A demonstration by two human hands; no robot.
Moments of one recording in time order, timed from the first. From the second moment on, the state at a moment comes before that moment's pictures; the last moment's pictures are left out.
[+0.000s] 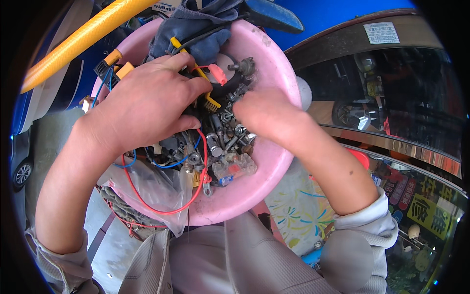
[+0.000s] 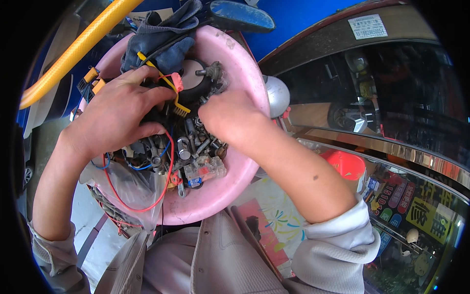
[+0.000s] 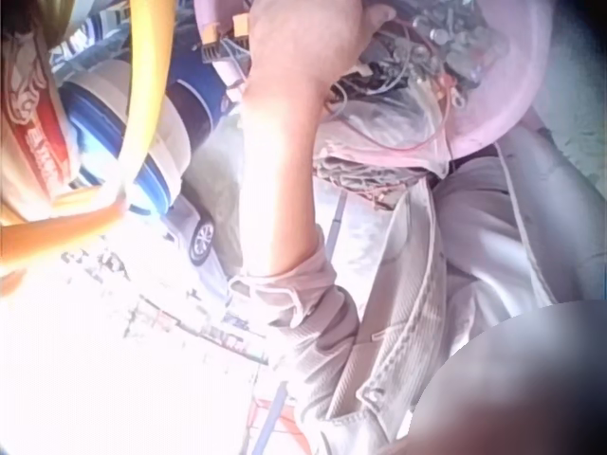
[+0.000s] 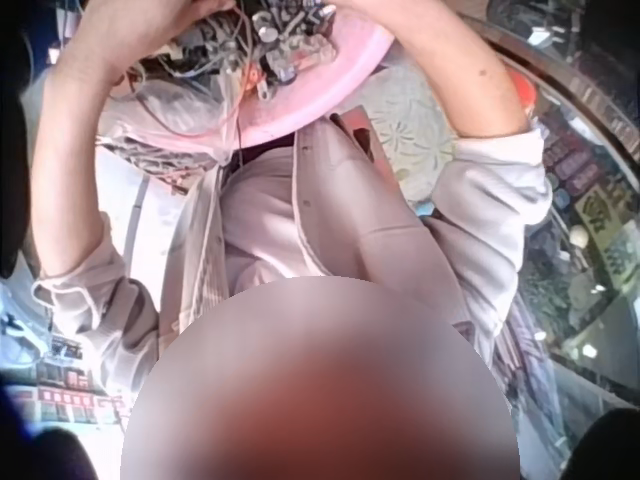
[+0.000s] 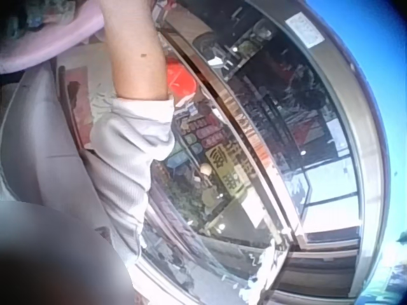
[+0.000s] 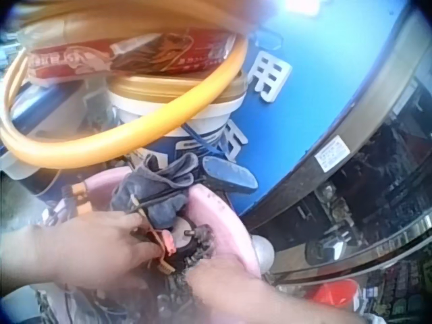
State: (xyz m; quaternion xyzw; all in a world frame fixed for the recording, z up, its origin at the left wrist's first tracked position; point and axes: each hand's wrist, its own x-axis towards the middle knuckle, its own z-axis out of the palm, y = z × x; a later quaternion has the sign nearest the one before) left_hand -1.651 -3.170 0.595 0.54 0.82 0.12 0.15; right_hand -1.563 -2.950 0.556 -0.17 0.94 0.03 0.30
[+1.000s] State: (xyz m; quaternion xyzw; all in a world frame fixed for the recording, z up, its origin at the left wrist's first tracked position) left_hand -1.649 -3.174 0.593 0.53 0.82 0.12 0.15; right_hand -1.544 -2.958 0.526 -0.17 0.95 0.09 0.25
